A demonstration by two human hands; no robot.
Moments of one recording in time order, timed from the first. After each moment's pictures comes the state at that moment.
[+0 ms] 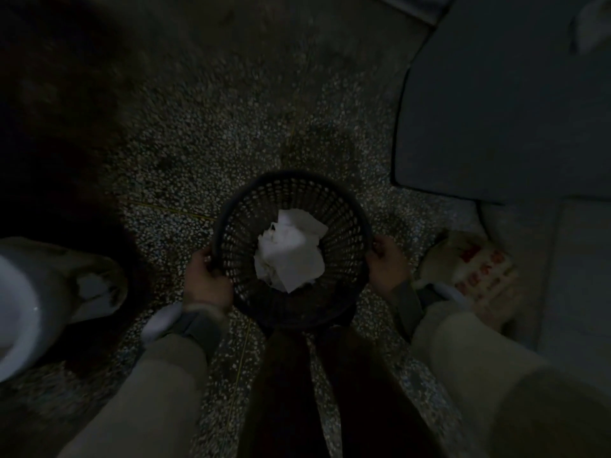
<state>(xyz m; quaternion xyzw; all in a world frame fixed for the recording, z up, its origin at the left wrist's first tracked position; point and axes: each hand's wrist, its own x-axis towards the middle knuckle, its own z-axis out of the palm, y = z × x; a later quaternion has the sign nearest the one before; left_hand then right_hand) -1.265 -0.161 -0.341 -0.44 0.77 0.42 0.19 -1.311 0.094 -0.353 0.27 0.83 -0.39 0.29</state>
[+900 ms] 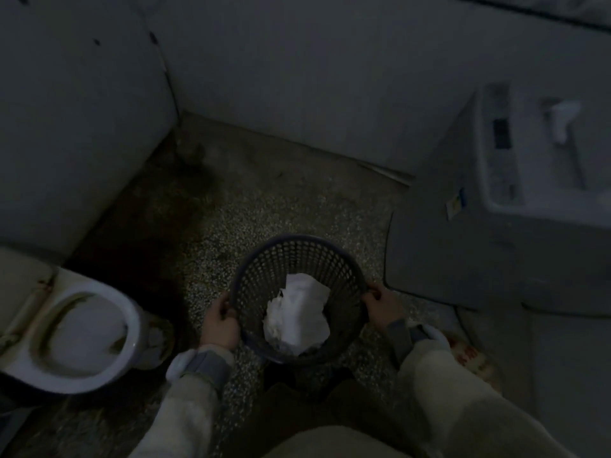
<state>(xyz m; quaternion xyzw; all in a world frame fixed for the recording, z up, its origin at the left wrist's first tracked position) -1.205 -0.175 -0.087 -0.43 0.72 0.54 0.07 -1.297 0.090 -0.105 0.18 0.84 -0.43 0.27</state>
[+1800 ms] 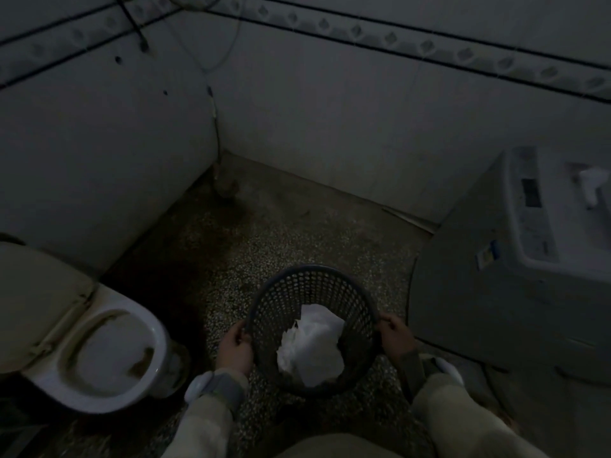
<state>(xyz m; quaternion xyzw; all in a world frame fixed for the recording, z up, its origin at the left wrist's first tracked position) -1.191 -0.231 -0.095 -0.46 0.68 0.57 0.03 -1.303 0.037 -0.110 0.17 0.85 -0.45 0.23</state>
